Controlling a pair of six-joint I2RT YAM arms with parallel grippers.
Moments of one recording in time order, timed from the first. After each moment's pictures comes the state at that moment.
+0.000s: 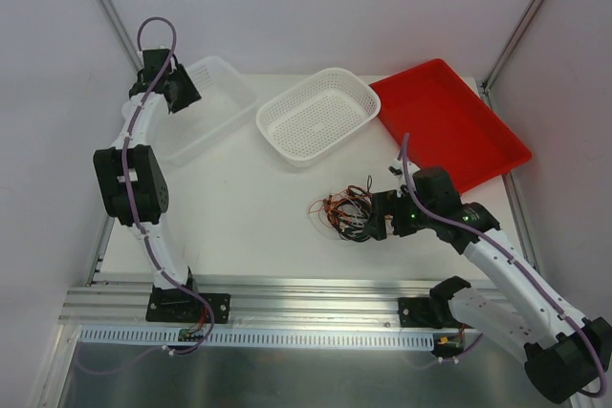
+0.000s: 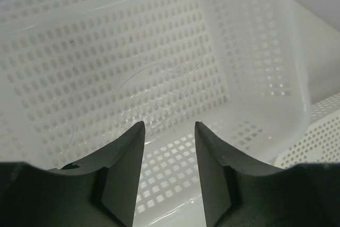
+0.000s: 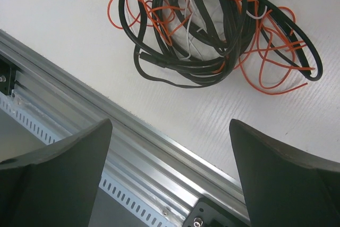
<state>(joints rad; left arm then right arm) 0.11 1.94 1.72 -0.43 0.05 -0.40 0.51 0.86 0.74 -0.73 -0.27 0.29</state>
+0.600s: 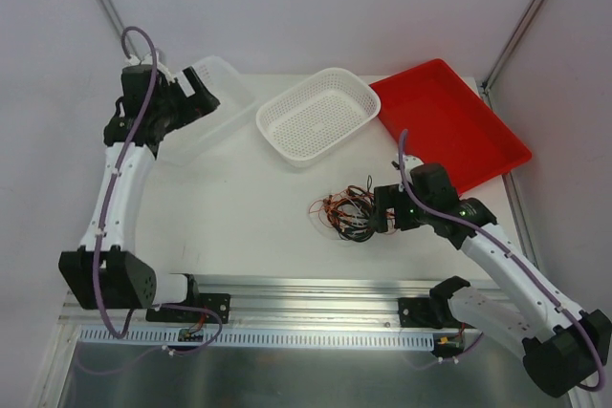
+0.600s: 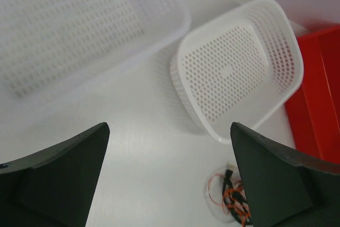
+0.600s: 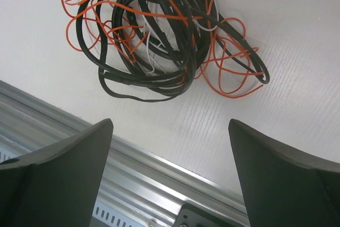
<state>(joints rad) 0.06 1.39 1.42 -0.58 0.18 -0.45 0.51 0.89 0.75 -0.73 -0.12 0.29</state>
